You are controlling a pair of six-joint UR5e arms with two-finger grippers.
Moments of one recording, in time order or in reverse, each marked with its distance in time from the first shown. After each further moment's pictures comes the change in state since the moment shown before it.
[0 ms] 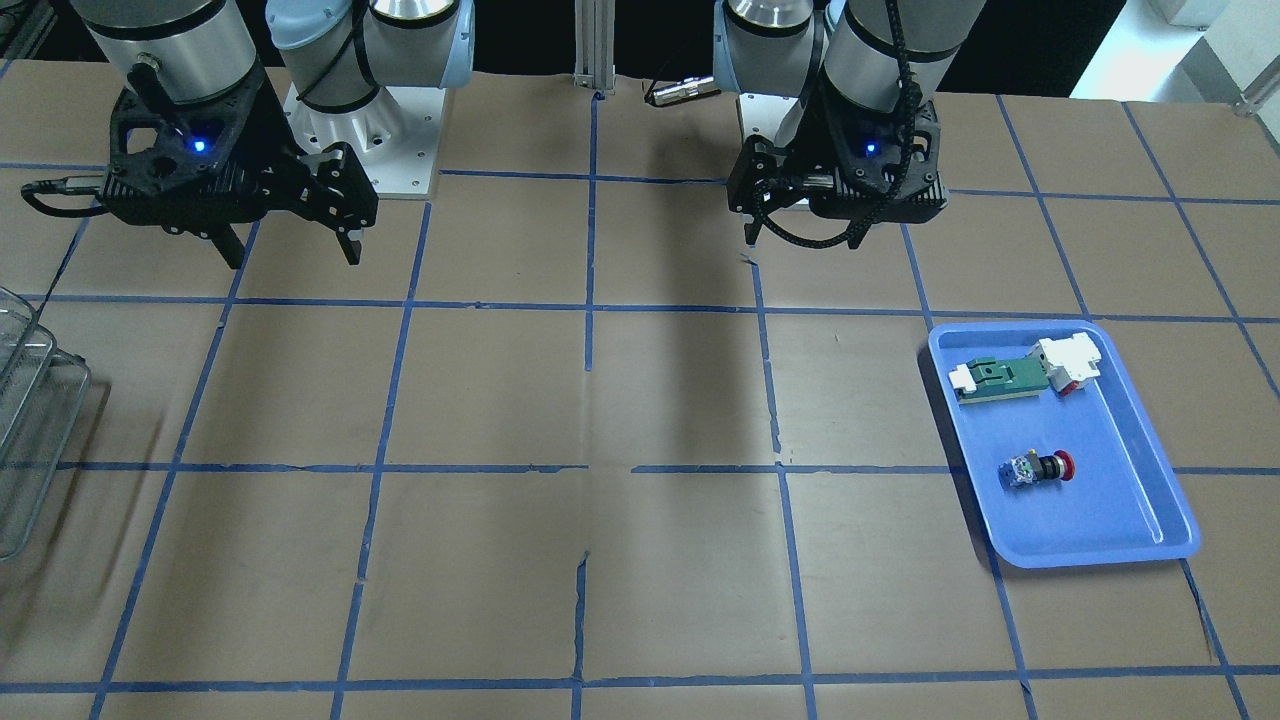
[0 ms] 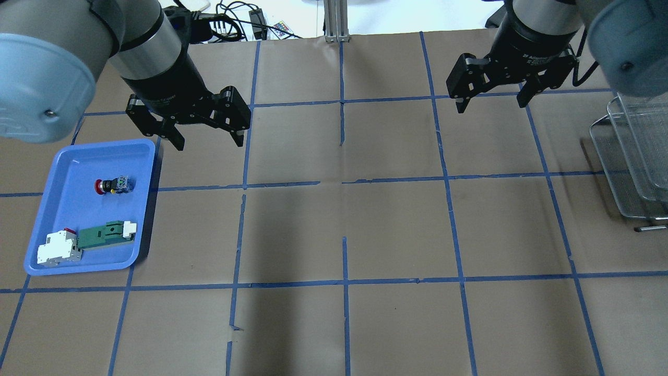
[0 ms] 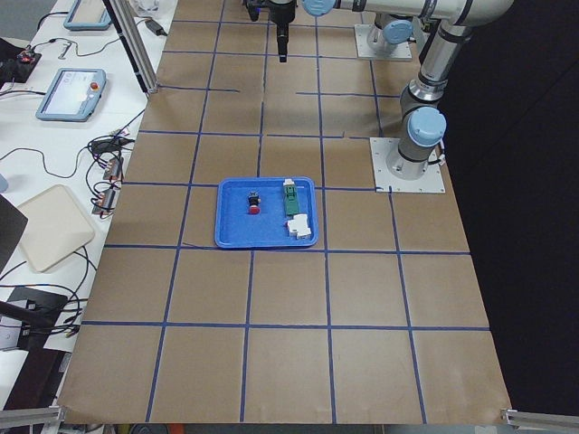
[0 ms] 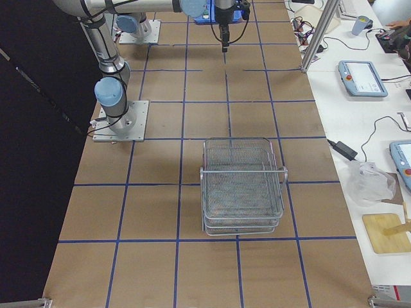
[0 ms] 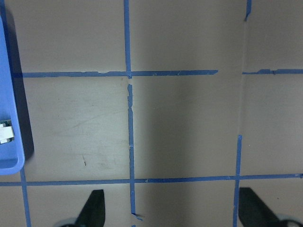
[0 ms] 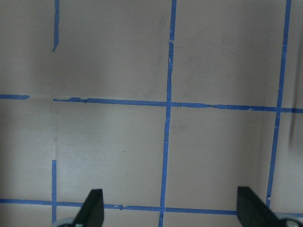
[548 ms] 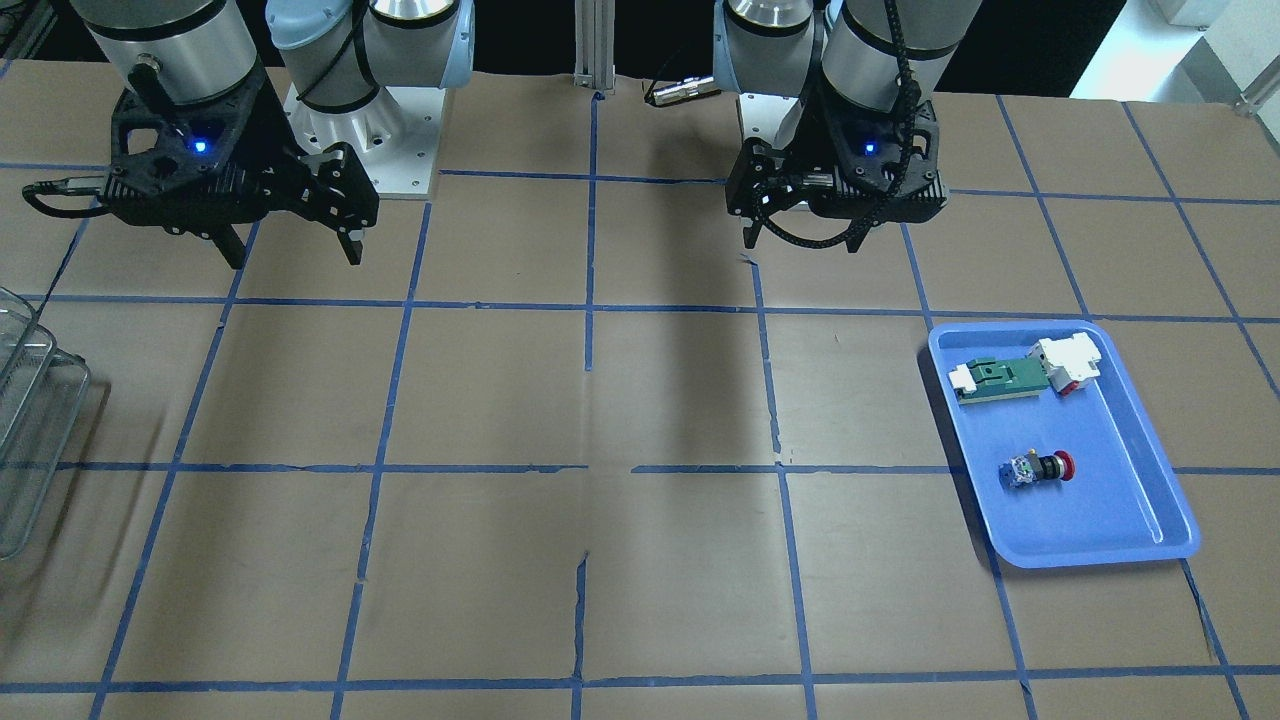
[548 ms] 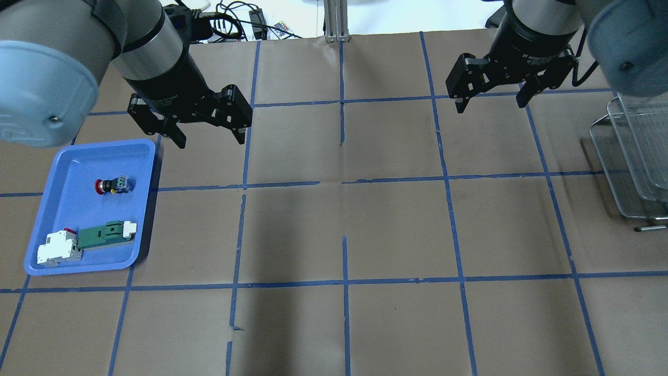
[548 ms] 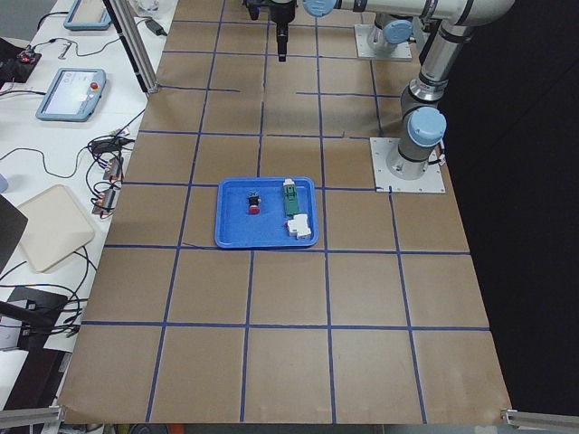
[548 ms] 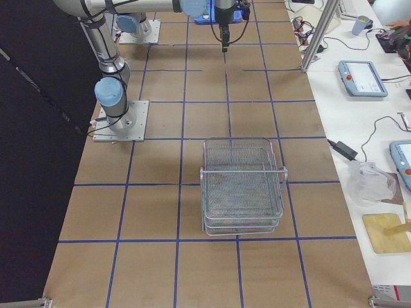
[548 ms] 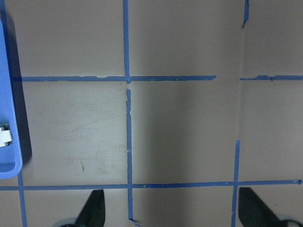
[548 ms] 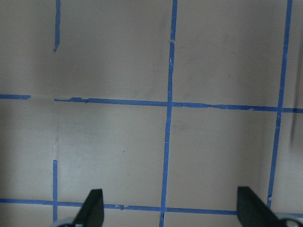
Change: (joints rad) left arm 0.000 0.006 -0.012 0.035 0.003 0.021; right arm 0.000 0.000 0.000 0.000 0.003 0.000
